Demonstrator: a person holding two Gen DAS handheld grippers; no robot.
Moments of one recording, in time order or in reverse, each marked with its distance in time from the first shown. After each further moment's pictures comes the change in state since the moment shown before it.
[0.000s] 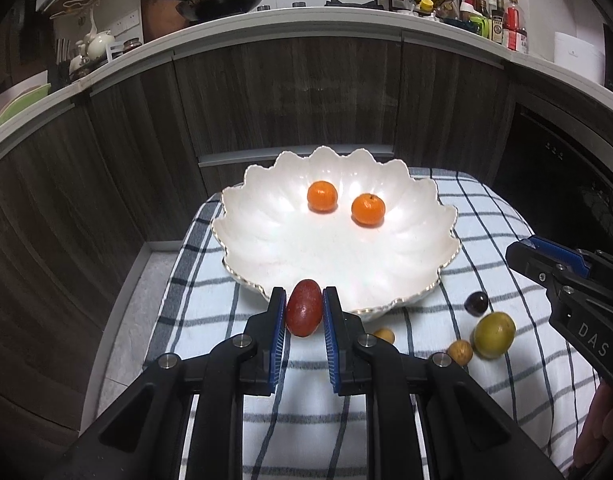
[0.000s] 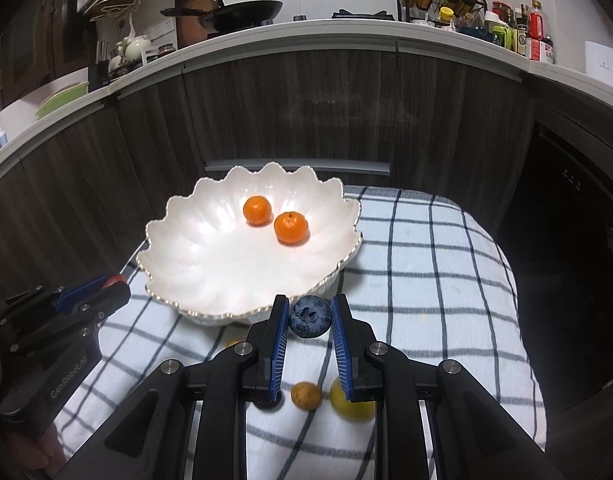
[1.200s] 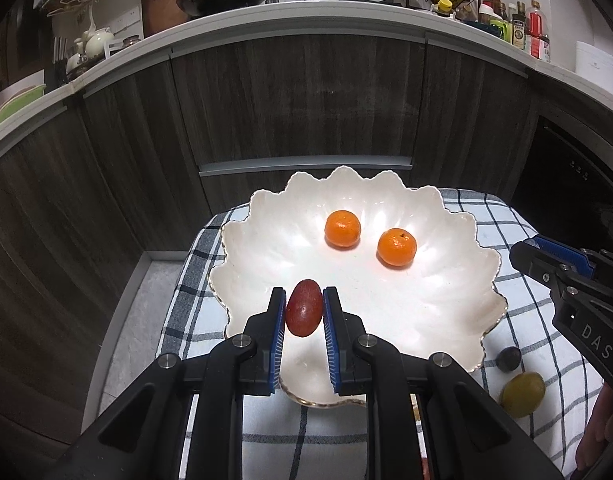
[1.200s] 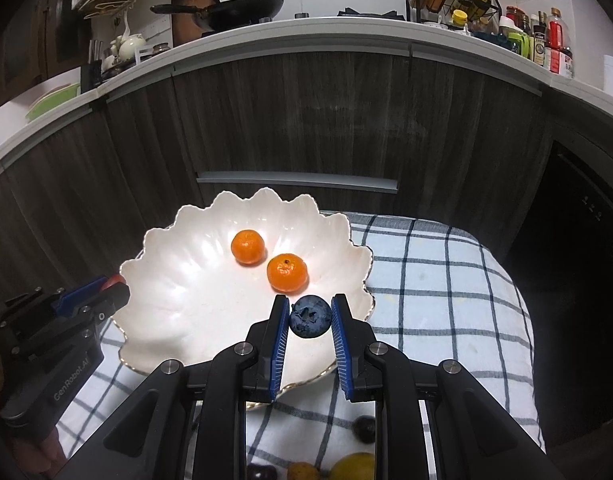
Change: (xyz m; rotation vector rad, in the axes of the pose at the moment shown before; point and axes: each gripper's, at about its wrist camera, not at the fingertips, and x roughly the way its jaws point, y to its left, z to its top) left arm 0.059 0.016 0.045 -0.014 0.005 0.017; right arm 0.058 0.003 0.052 -0.017 0.001 -0.010
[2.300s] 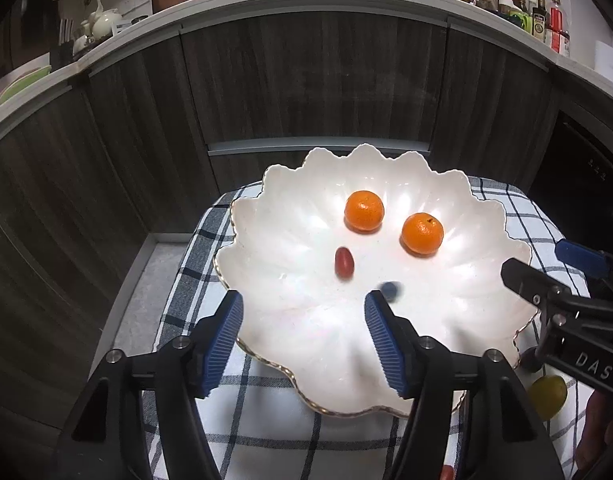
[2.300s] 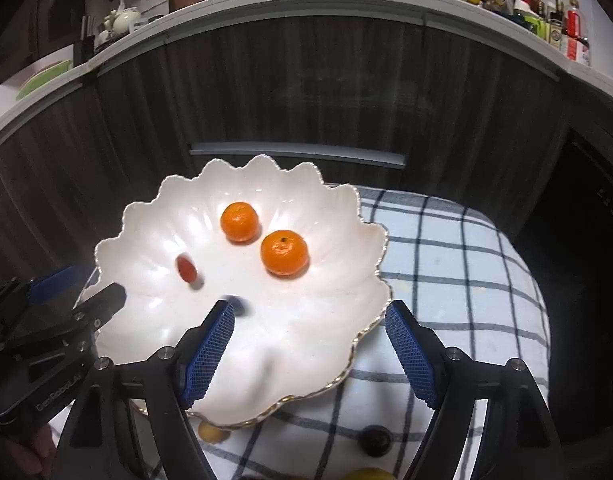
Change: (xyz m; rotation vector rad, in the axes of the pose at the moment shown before) left arm 0.025 0.011 -0.006 -0.031 0.054 0.033; right arm 0.039 0.005 -0.002 -0.017 0.092 -0.017
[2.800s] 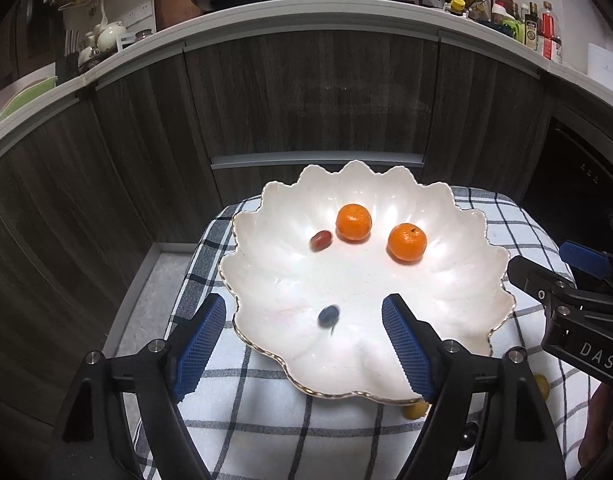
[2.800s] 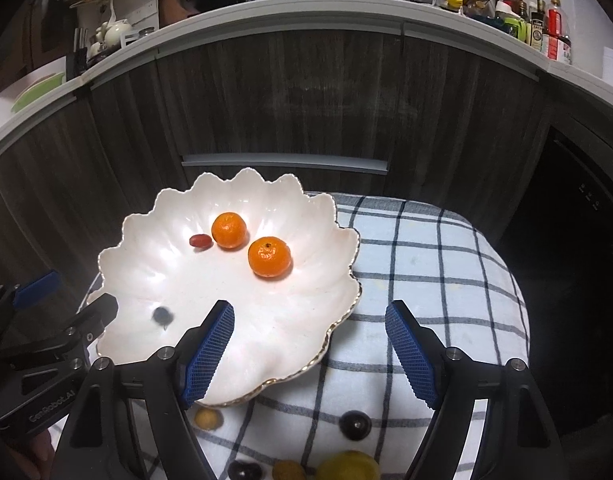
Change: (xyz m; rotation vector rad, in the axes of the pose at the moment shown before) left arm -0.030 -0.009 -0.001 0.005 -0.046 0.007; right arm -0.027 -0.015 -0.002 0.028 -0.029 -0.019
